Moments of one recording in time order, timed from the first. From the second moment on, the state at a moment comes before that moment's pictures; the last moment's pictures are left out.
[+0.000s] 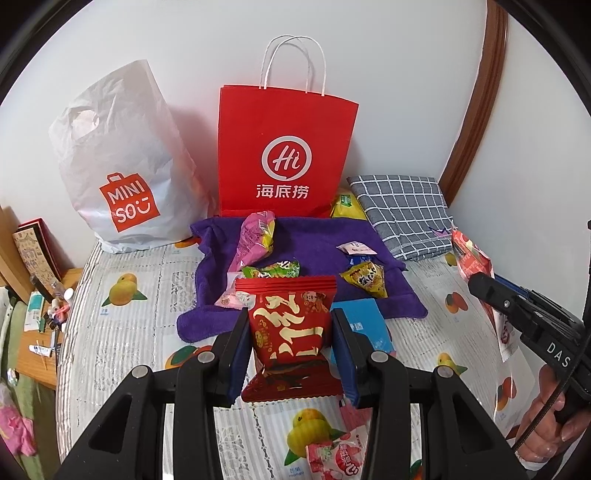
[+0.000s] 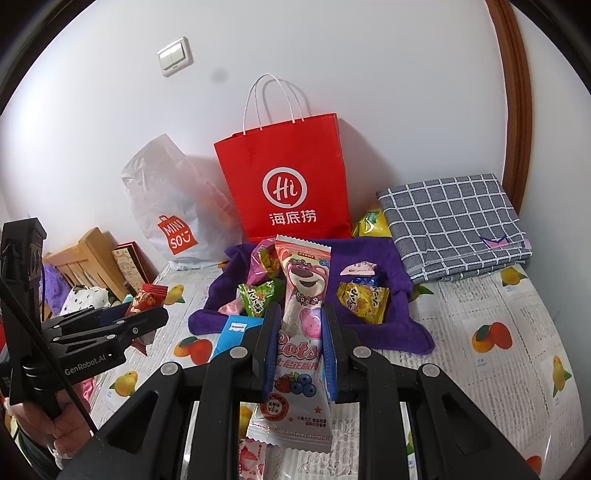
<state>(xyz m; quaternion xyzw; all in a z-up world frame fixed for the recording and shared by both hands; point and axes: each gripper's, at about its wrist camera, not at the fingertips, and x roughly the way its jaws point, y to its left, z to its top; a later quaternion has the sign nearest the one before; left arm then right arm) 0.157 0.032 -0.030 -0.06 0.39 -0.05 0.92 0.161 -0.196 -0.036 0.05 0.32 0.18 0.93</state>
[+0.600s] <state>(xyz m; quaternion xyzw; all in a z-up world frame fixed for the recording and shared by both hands) 0.203 0.034 -0.047 -0.05 0.40 -0.04 0.92 0.209 -0.184 -0.048 0.02 0.32 0.18 0.93</state>
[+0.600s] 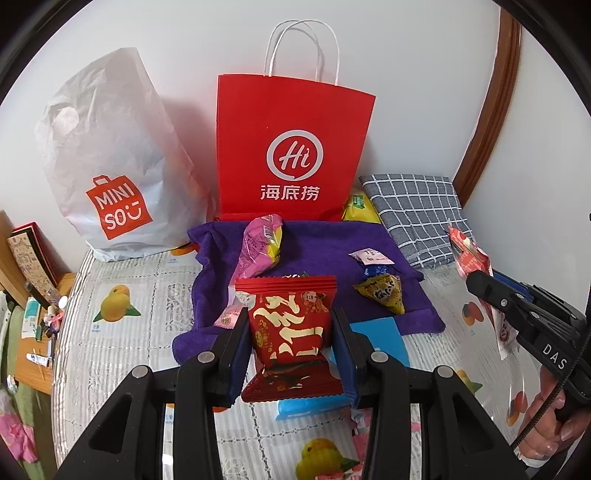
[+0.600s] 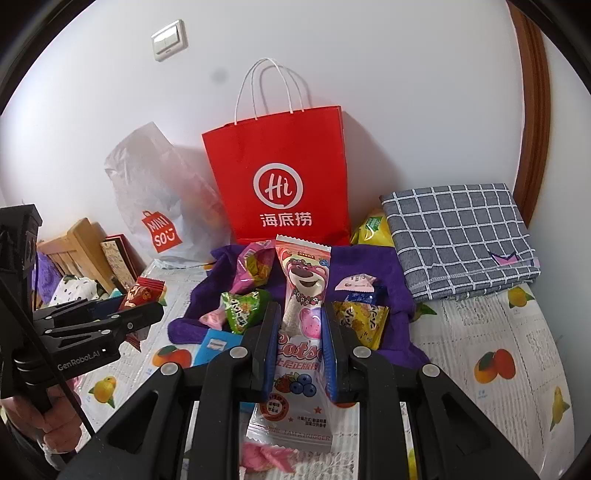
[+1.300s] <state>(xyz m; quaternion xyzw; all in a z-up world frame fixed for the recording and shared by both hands) 0.252 0.042 -0.069 -0.06 0.41 -0.03 0.91 0.266 -0.184 -0.062 0.00 0.33 0.17 0.93</state>
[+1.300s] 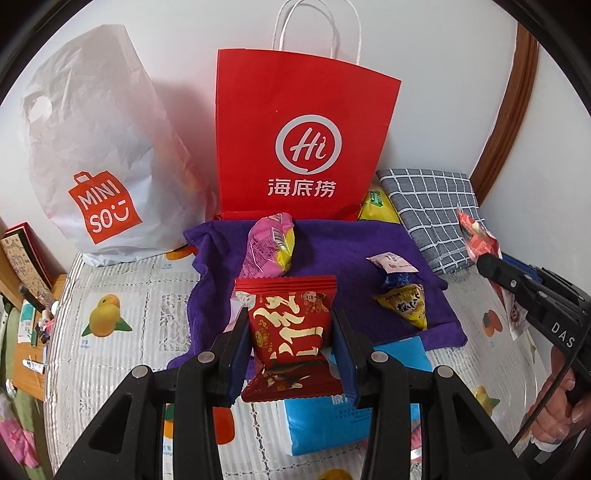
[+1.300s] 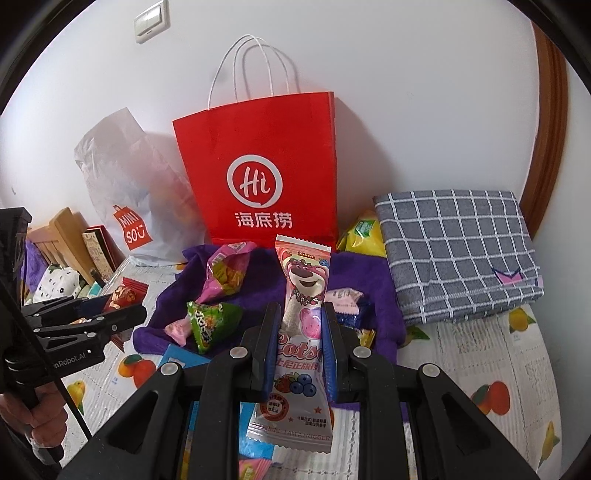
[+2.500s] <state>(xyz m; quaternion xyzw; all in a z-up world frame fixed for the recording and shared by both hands) 0.316 0.055 -0.104 -0.05 0.44 -0.02 0.90 0.354 -0.172 -0.111 -0.02 0.38 0.17 0.91</state>
